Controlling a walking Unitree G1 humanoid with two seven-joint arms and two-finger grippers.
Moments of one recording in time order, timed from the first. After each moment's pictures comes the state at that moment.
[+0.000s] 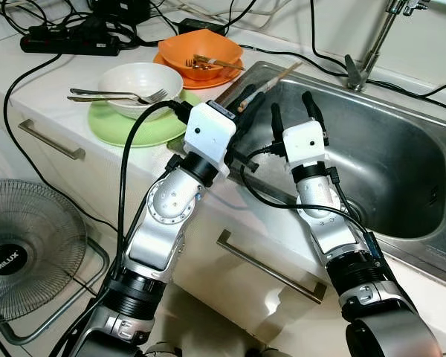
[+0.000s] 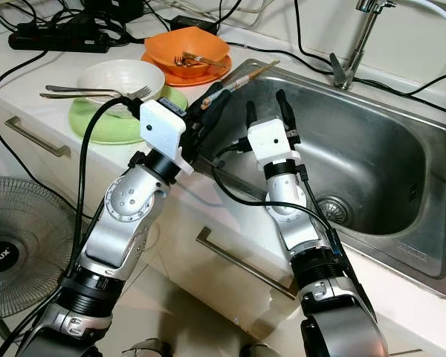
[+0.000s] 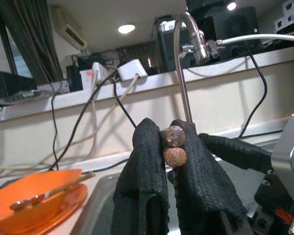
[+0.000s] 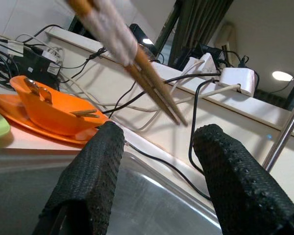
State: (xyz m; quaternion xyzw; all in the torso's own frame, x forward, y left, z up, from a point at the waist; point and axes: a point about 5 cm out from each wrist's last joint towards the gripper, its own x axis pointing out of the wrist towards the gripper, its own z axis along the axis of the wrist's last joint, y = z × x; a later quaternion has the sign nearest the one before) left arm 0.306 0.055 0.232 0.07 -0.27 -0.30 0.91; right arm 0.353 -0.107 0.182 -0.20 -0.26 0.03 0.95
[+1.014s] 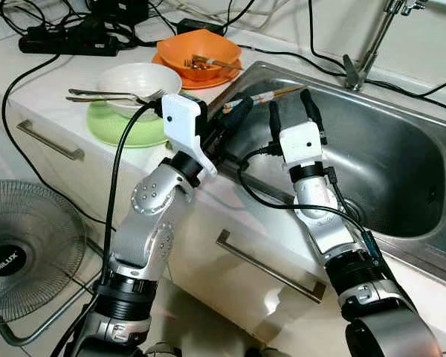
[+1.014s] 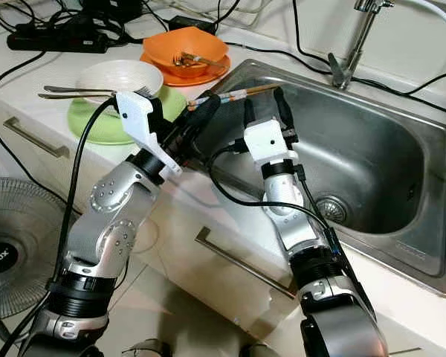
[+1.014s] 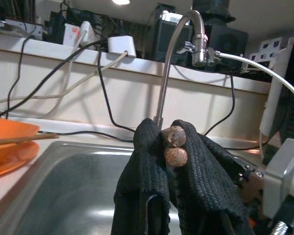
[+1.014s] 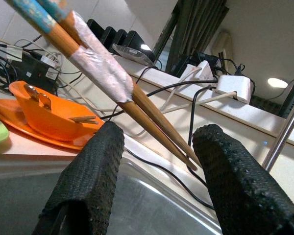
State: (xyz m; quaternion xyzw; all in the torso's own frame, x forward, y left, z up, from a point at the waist) left arm 0.307 0.069 0.234 -0.10 -0.17 -0.35 0.92; right arm 0.352 -0.105 0.184 -0.20 -0.27 0.03 0.94
